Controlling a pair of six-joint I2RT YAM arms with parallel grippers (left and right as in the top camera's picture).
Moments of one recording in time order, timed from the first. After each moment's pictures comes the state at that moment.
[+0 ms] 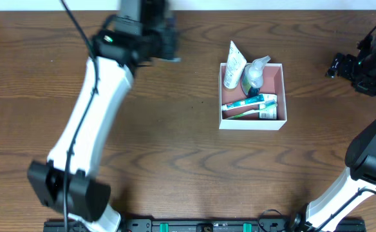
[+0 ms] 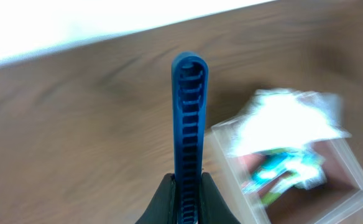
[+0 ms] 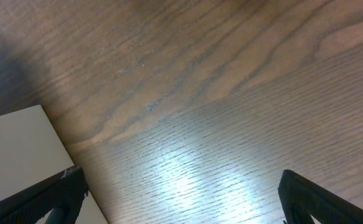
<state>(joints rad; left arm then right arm) -0.37 1.74 1.81 -0.81 0.21 -0.07 -0.38 2.04 1.82 -1.13 -0.10 0.10</state>
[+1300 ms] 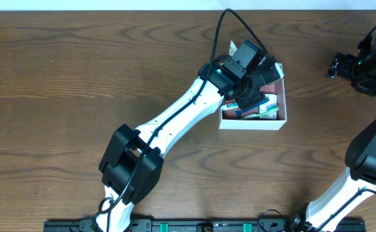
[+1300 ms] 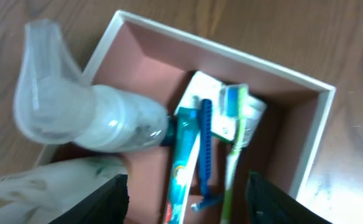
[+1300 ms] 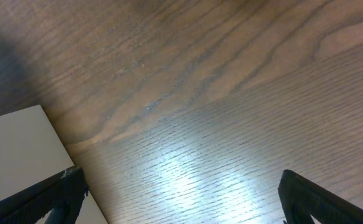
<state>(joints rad) -0.76 2.06 1.81 -0.68 0.18 0.38 -0.39 2.04 1.82 -1.13 -0.10 0.10</state>
